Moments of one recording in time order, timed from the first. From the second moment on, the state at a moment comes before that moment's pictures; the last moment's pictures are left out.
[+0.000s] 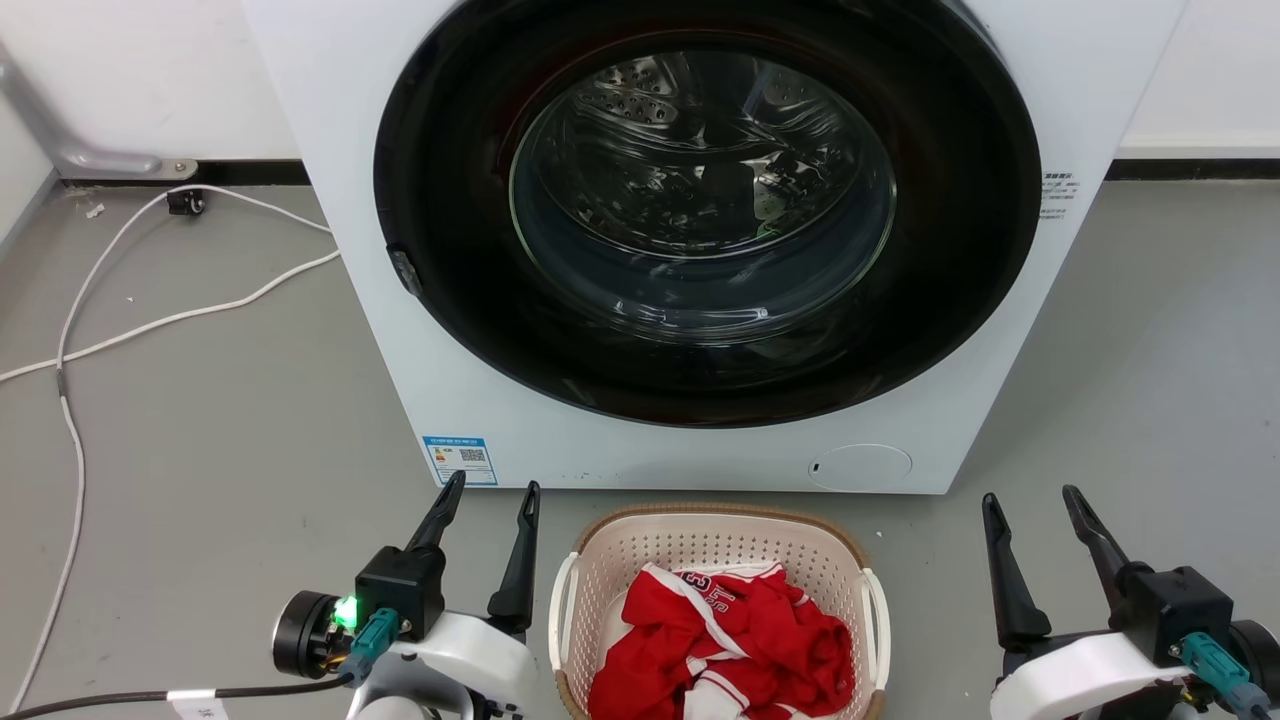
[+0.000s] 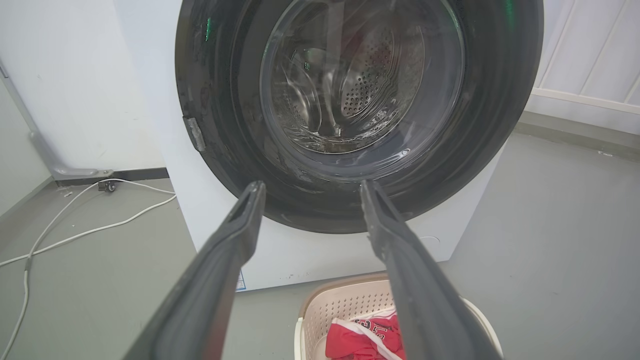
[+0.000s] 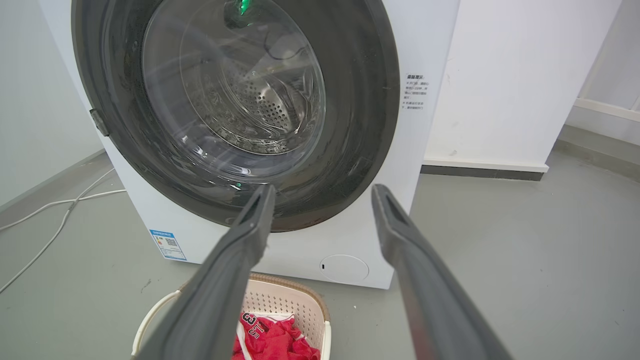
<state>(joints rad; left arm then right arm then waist) -0.12 0.06 -0.18 0.30 -0.12 -0.08 -0.26 0.04 -0.05 -0.01 0.09 0.04 0.13 -0.17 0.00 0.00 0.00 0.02</state>
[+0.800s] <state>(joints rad) -0.20 0.05 -0.16 0.49 -0.14 -0.10 -0.26 -0.02 -0.05 -0.04 0.20 0.08 0.13 -0.15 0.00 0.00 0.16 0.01</state>
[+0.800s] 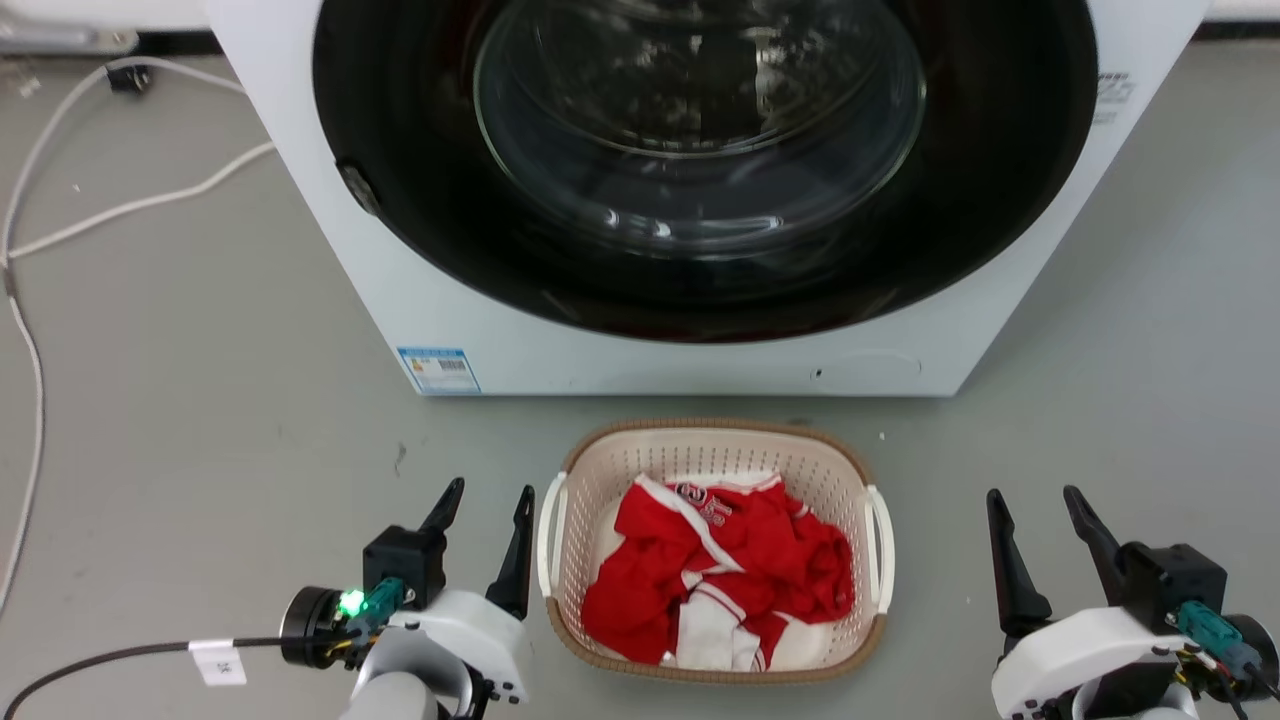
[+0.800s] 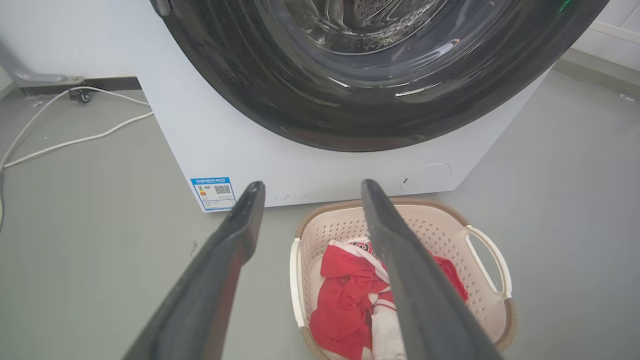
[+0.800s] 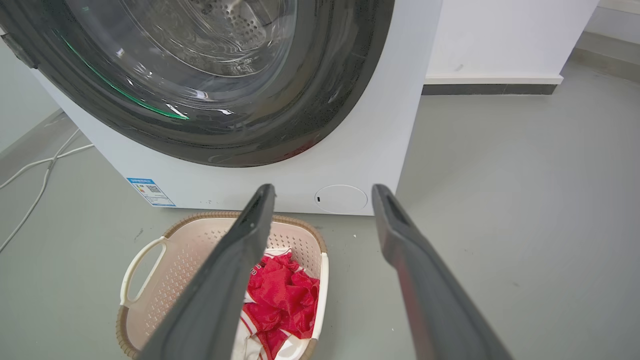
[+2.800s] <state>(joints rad) -1.01 0.26 -0.67 1.07 -0.83 -0.13 0.13 -0.98 -0.05 0.44 1.20 0.47 0.13 -0.01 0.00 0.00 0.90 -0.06</state>
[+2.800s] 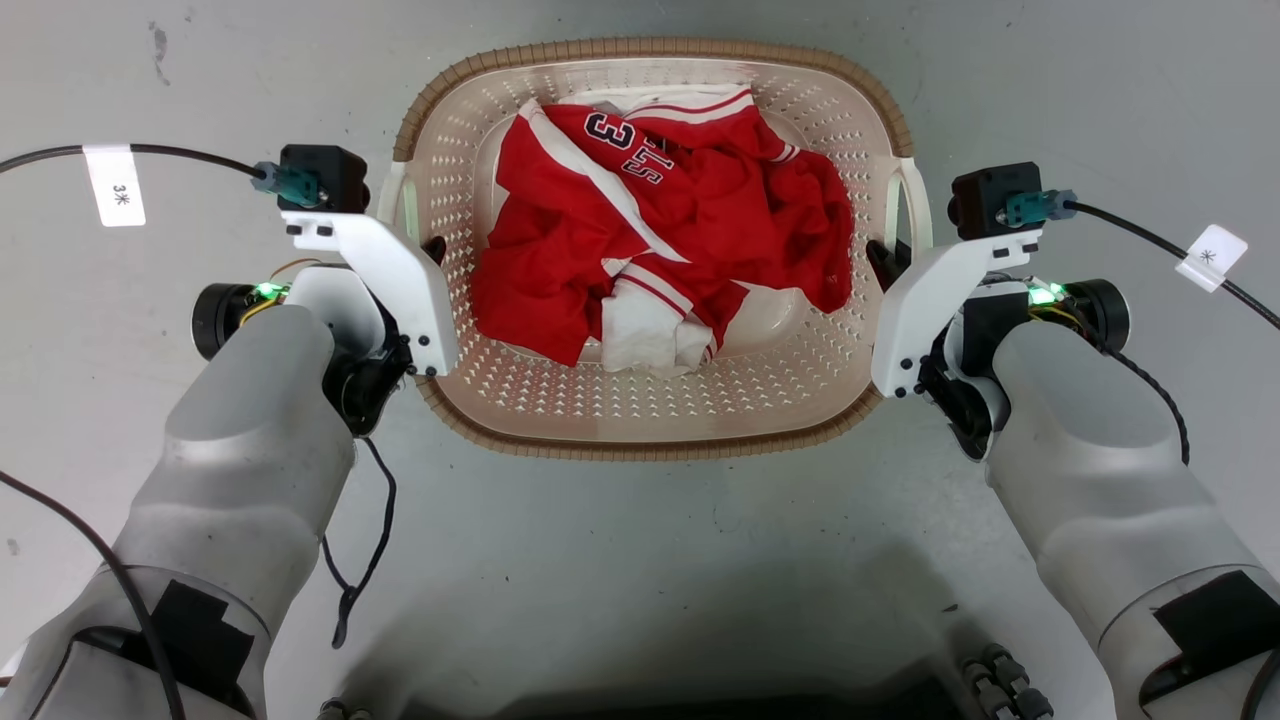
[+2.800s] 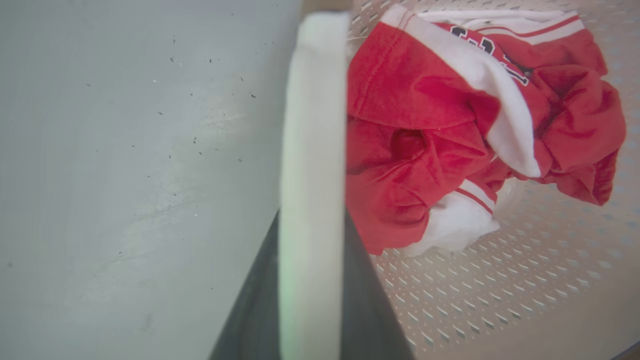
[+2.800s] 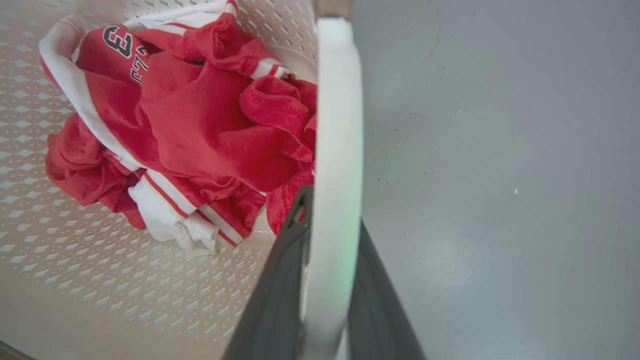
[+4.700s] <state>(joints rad) -0.73 0.15 -0.86 1.27 -1.16 -0.12 0.52 -0.73 -0.07 0.67 1.27 0.78 0.12 0.52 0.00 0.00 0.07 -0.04</state>
